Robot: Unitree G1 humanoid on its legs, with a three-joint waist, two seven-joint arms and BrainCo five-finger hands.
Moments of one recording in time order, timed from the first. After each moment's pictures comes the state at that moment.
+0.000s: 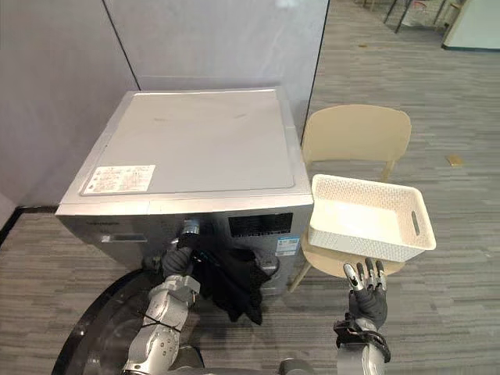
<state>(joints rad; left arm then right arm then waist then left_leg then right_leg) 0.17 -0.06 -0.15 0.02 -0.56 -0.08 0.17 0.51 0.09 -0.14 -0.23 0.72 -0.11 -0.15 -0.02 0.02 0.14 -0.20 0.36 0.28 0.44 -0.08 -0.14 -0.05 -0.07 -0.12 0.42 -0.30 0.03</state>
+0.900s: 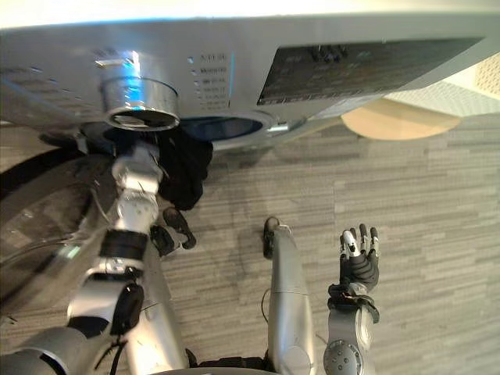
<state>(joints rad) -0.84 0.26 0.05 0.45 -0.97 -0.14 0.38 0.30 0.07 -0.12 -0.23 0.84 -0.15 -0.22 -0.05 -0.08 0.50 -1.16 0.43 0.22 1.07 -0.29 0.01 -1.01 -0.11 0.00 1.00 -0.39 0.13</state>
